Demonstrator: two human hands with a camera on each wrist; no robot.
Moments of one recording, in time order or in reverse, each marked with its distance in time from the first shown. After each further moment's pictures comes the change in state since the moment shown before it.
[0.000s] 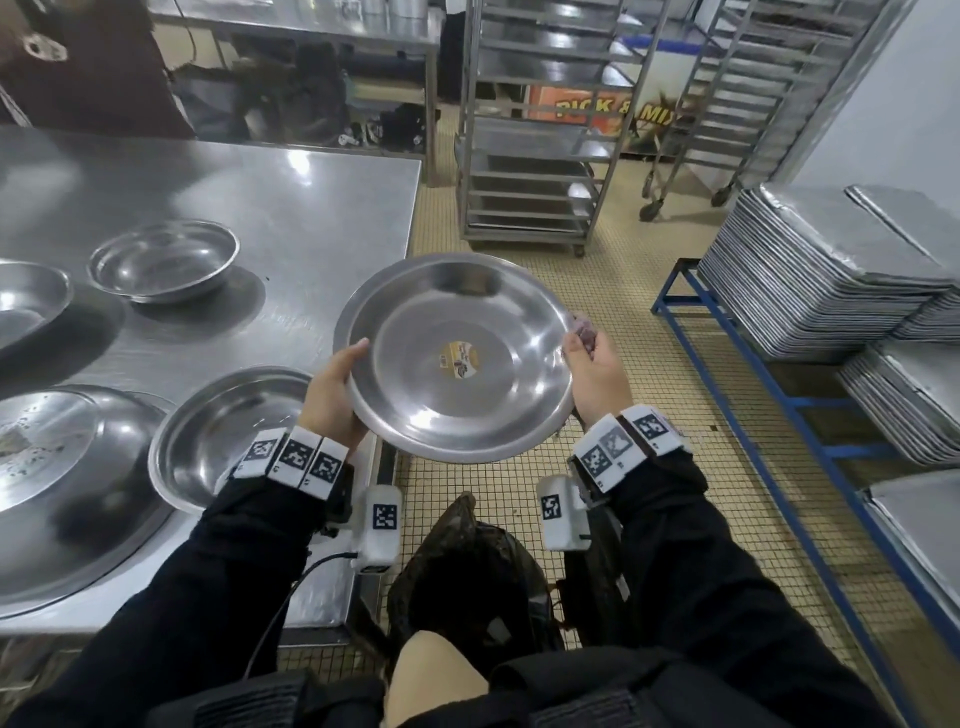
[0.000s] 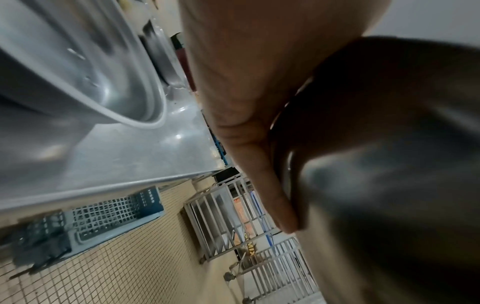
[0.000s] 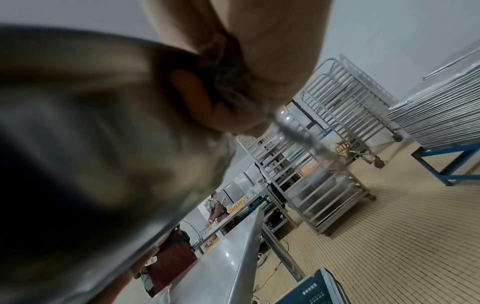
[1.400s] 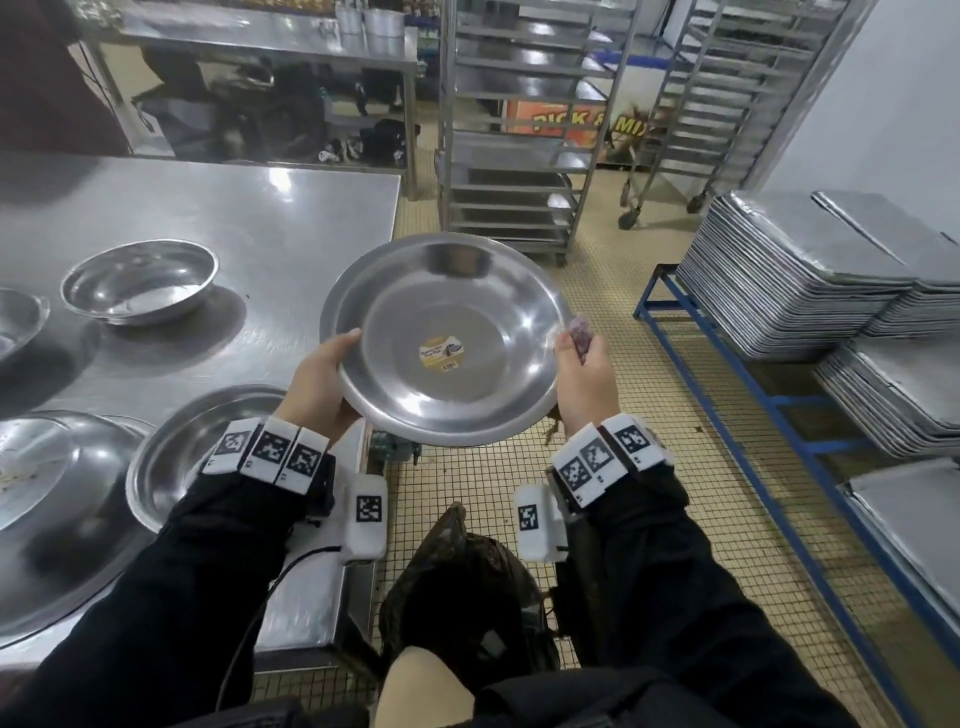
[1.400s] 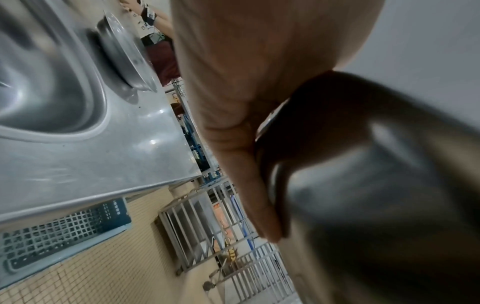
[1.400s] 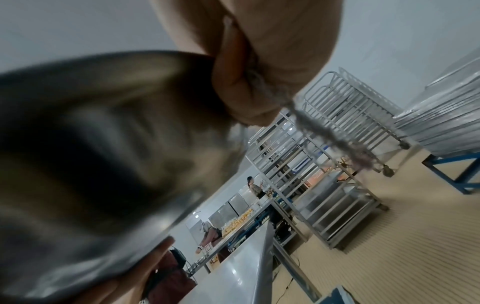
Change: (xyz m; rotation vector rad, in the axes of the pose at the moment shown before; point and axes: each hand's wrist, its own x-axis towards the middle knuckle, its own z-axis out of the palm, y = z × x) left_hand 0.005 0.022 0.019 0.188 -0.020 0.039; right_hand -0.019 -0.020 -0.004 0.080 0.146 -0.017
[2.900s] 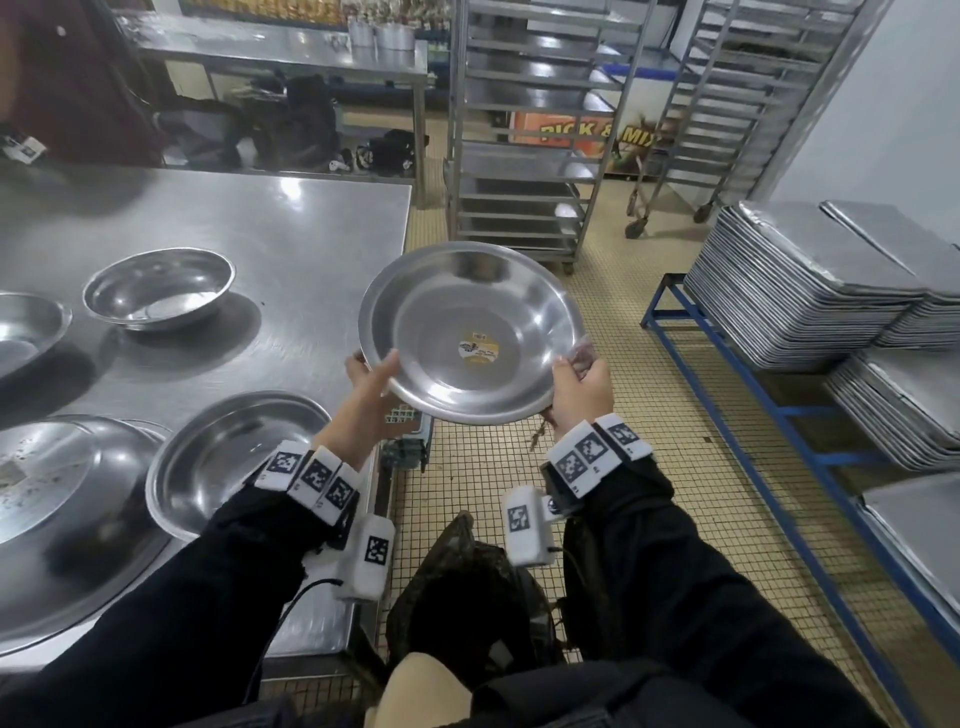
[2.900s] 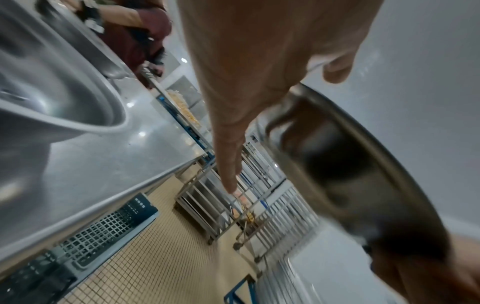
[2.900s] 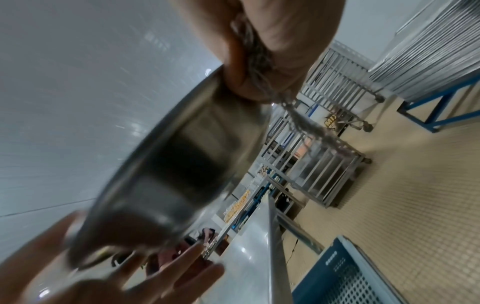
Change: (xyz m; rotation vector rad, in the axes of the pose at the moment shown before) left_hand 0.003 -0.025 -0.010 0.186 -0.137 -0.062; right_hand 0.013 0.021 0.026 0.183 0.082 0.164
